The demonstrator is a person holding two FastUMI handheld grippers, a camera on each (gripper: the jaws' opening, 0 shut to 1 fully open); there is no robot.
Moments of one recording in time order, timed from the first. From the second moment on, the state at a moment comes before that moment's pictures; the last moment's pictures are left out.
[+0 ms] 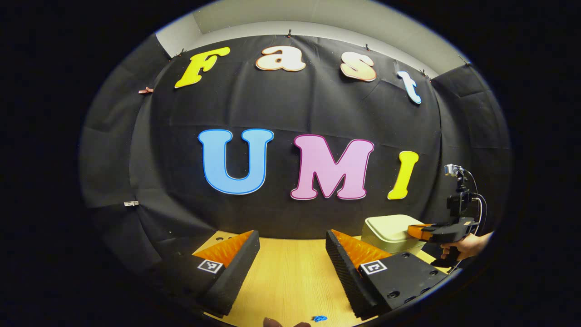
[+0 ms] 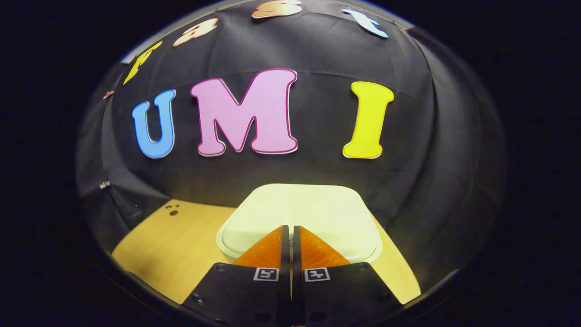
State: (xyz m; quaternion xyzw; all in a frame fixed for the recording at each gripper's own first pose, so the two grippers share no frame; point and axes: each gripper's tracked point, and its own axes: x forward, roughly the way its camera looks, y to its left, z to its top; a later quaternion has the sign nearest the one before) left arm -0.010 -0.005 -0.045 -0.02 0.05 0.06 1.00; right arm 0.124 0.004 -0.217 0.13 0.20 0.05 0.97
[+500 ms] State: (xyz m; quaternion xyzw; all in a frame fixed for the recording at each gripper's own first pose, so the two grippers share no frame) left arm -0.027 0.005 -0.044 -0.02 0.04 0.06 1.00; right arm 0.107 0.003 -0.181 0.09 0.16 0.04 0.98
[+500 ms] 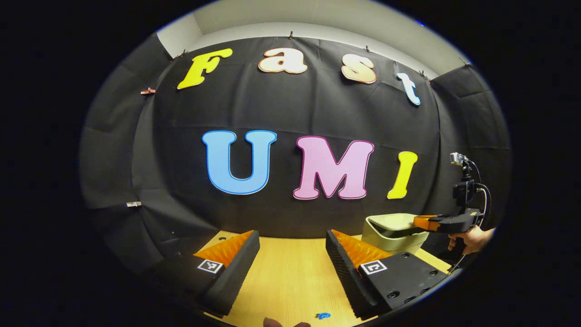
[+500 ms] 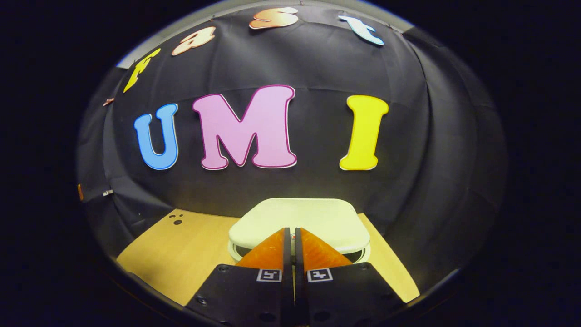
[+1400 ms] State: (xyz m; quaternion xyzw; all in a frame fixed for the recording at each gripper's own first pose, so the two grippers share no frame) left arm -0.033 -0.013 -0.126 -0.04 0.13 -0.03 0.99; right arm 0.013 0.051 -0.174 0.04 0.17 0.10 0.98
